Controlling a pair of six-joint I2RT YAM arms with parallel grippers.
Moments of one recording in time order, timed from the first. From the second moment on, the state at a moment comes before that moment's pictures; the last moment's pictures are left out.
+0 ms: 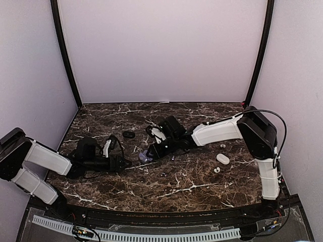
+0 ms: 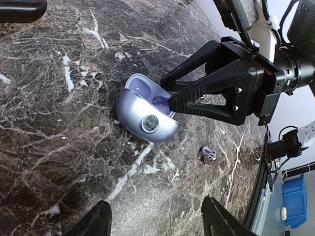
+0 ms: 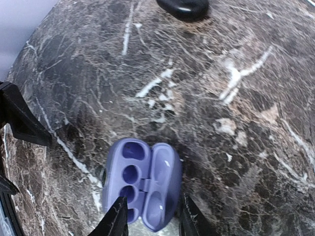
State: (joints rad) left arm -0.55 1.41 0.30 0.55 0.49 -0.56; right arm 0.92 2.13 1.42 -0.09 -0.26 0.30
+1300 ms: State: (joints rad) left arm -0.55 1.49 0.33 0.58 0.48 -0.59; right arm 0.95 2.12 1.37 -0.12 -0.27 0.26
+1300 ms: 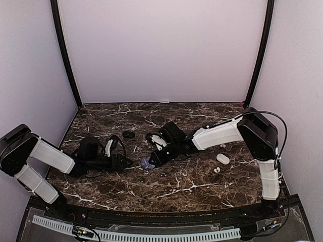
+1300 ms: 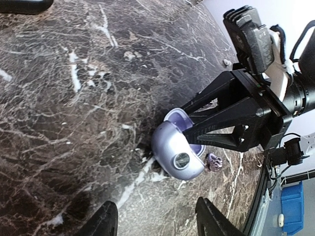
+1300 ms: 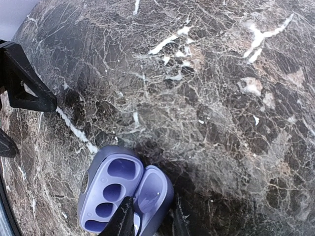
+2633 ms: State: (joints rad) left arm -0.55 1.38 0.32 0.58 0.57 -0.47; right arm 0.95 2.13 1.41 -0.14 -0.28 0.29
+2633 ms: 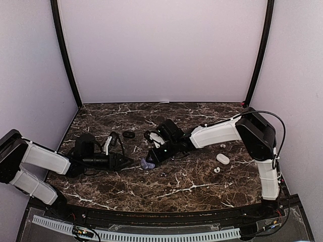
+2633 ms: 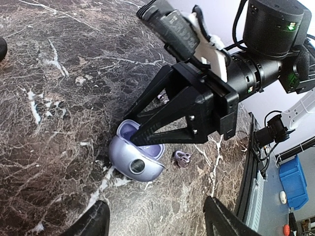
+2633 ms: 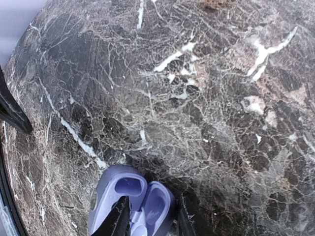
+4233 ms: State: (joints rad) left arm -0.55 1.25 0.29 0.53 0.57 -0.42; right arm 0.94 1.99 1.32 -0.05 -0.36 0.24
